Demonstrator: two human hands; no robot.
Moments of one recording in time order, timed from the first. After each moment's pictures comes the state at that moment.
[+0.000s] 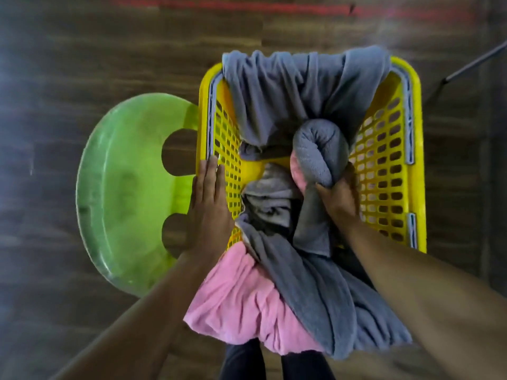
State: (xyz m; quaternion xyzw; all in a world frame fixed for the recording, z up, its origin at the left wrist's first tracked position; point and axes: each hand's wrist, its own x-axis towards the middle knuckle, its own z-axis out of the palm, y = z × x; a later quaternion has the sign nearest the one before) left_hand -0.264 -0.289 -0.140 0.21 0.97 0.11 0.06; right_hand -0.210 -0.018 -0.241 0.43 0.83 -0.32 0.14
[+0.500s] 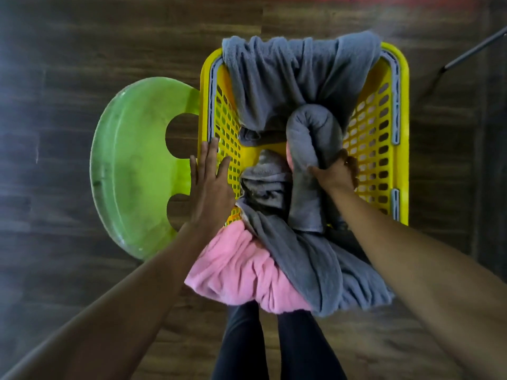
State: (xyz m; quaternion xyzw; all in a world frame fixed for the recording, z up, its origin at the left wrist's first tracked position) left_hand -0.258 -0.289 -0.126 0.20 0.97 0.10 0.08; right_hand -0.217 -0.022 -0.195 0.47 0.81 -0.29 0.20
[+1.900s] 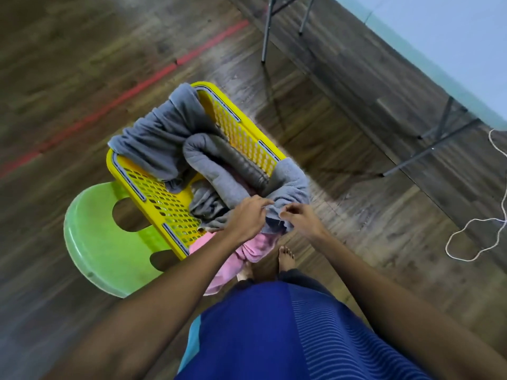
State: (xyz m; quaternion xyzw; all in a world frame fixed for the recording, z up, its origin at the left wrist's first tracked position) left_hand -0.131 -0.203 -0.043 0.57 0.72 0.17 0.35; right_hand 0.028 -0.136 -0.033 0.55 0.58 -0.60 -0.04
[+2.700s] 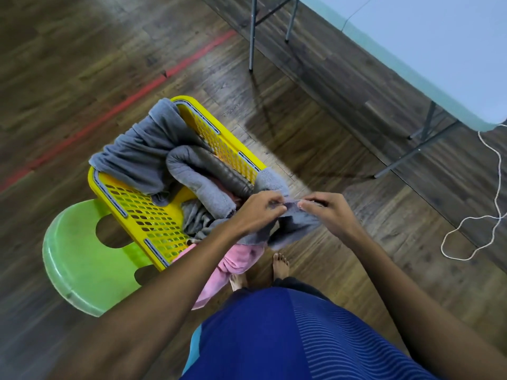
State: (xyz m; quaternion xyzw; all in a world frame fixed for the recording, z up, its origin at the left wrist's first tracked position) left_hand -0.093 -0.140 0.003 0.57 0.63 0.26 0.45; right_hand 0.102 -0.075 0.035 0.47 0.67 -0.56 -0.14
